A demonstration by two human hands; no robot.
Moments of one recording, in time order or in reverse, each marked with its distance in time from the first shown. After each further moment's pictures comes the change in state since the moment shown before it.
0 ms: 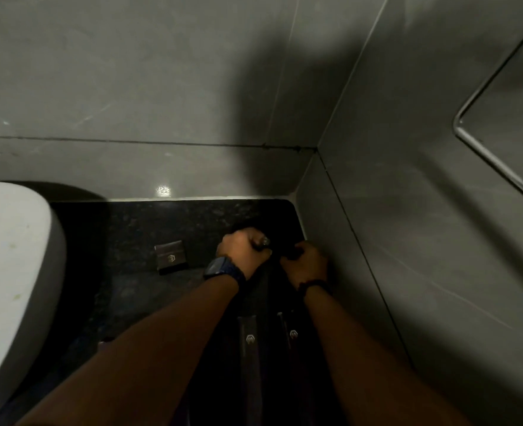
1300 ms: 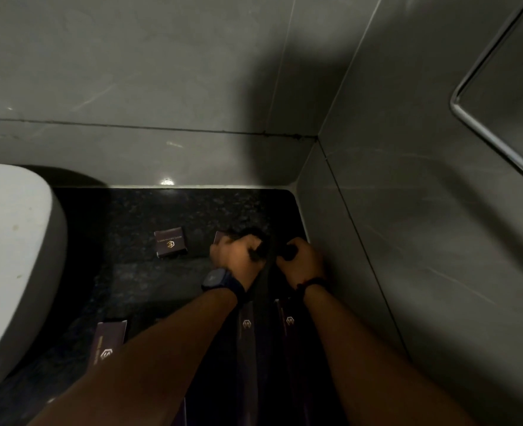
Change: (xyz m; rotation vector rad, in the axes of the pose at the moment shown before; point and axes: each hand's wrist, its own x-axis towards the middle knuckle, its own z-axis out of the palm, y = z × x) left_hand -0.037 -0.009 0.019 0.128 0.188 0.006; right_hand -0.010 0.018 0.002 -0.041 -0.059 -0.127
